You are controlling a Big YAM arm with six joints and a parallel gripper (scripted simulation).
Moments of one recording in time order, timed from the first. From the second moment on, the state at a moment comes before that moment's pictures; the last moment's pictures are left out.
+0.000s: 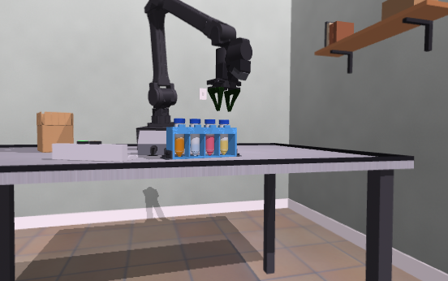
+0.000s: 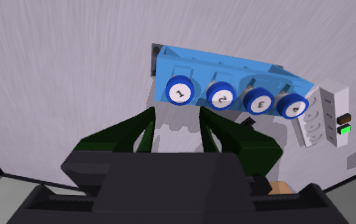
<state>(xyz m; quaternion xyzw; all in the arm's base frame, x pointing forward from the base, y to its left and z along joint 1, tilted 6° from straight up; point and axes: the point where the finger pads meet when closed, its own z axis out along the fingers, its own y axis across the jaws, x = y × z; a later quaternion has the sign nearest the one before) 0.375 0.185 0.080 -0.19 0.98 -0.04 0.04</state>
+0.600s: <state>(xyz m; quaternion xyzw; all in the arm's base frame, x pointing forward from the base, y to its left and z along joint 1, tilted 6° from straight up) 0.380 0.185 0.084 -0.35 0.94 -0.04 0.04</state>
